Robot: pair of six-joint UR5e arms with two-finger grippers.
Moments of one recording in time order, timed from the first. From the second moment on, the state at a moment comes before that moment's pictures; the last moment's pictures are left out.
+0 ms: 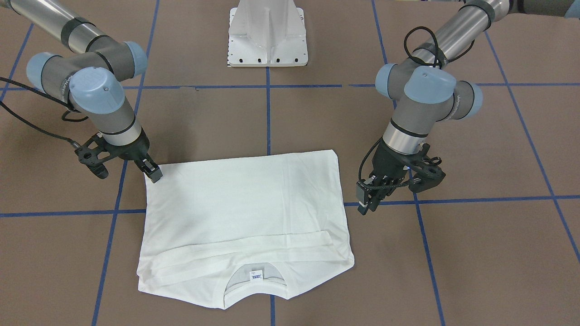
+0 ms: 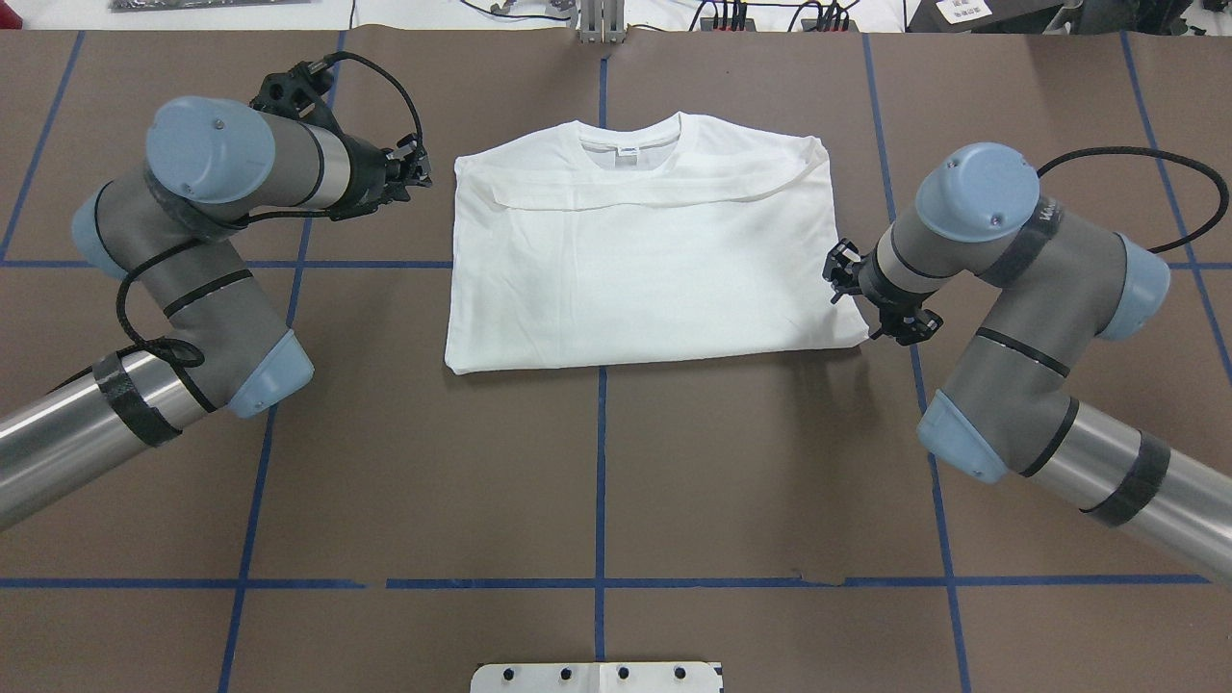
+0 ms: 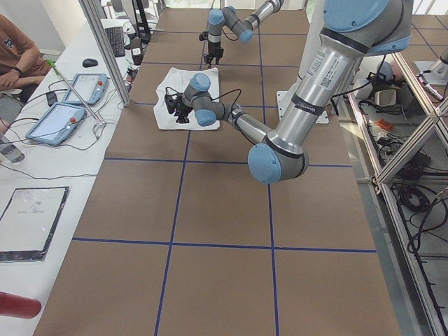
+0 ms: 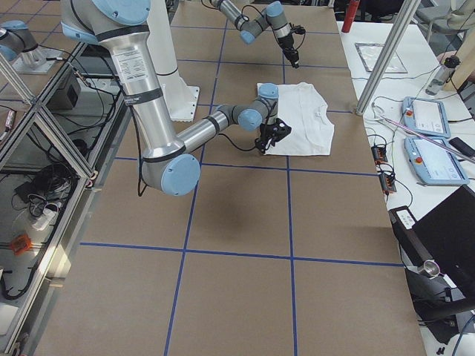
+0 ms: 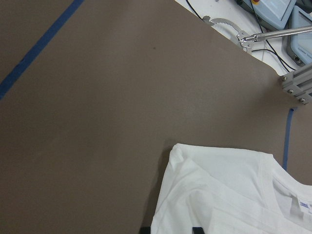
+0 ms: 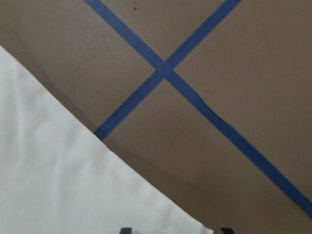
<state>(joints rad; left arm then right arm) -0.78 -2.11 -1.47 -2.25 -1.75 -1.61 0.72 -1.20 1.65 -1.39 1.94 1.81</state>
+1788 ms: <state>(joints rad) -0.77 -2.09 -1.63 -2.22 -1.87 -1.62 0.69 -1.69 2.17 -1.42 2.35 1.82</state>
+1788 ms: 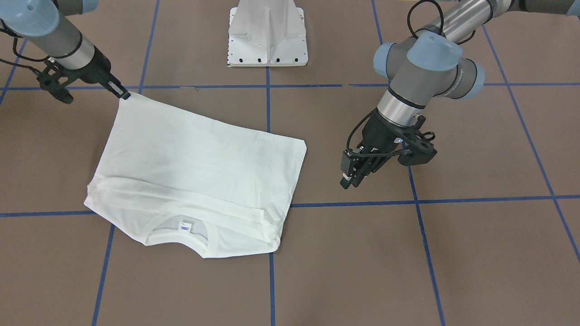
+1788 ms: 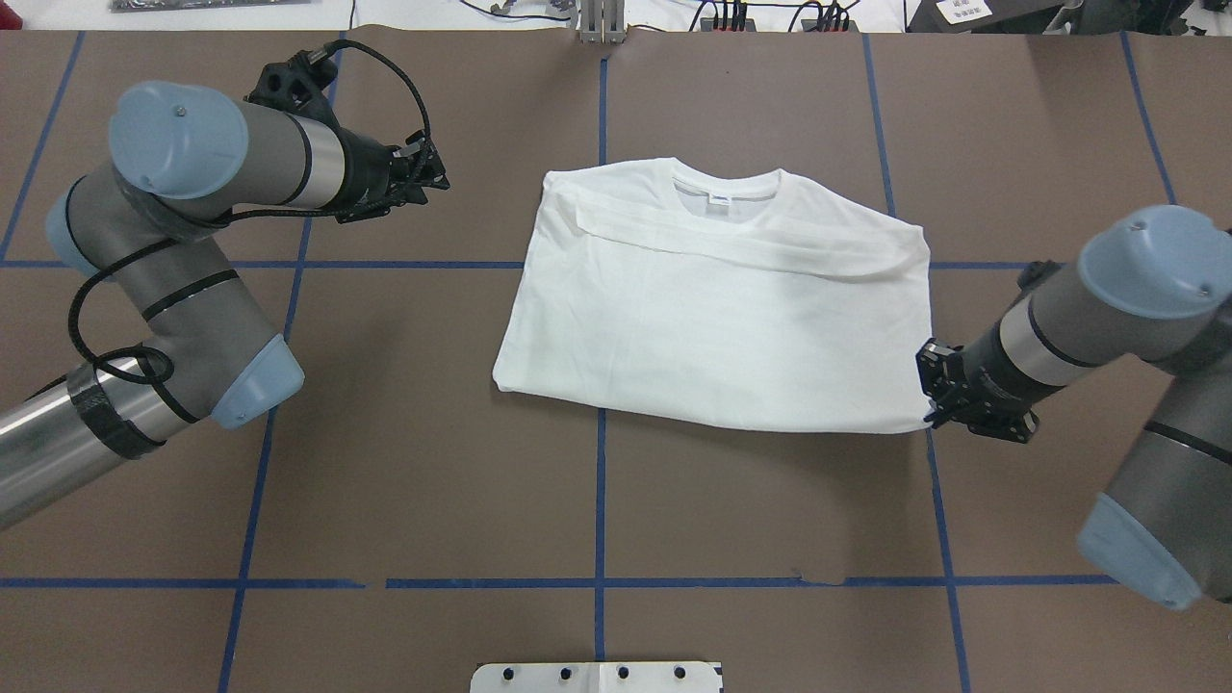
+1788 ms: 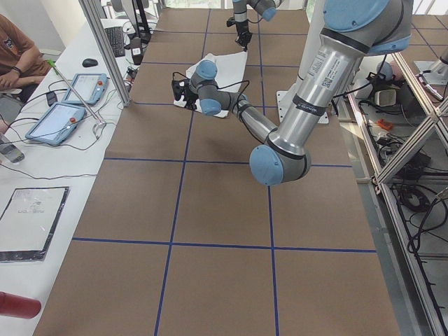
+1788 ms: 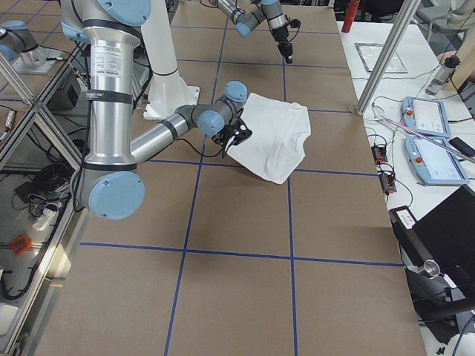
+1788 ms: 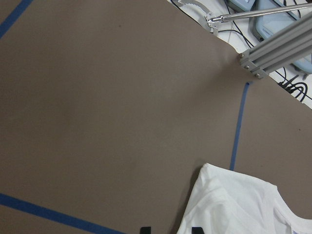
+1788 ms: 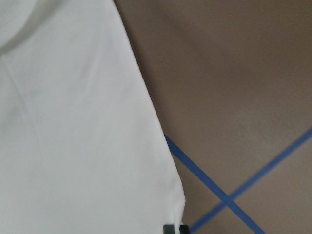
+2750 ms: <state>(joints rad) -0.56 -2.10 -1.72 -2.16 -1.95 -1.91 0.40 -1.80 2.24 -1.42 2.39 1.82</state>
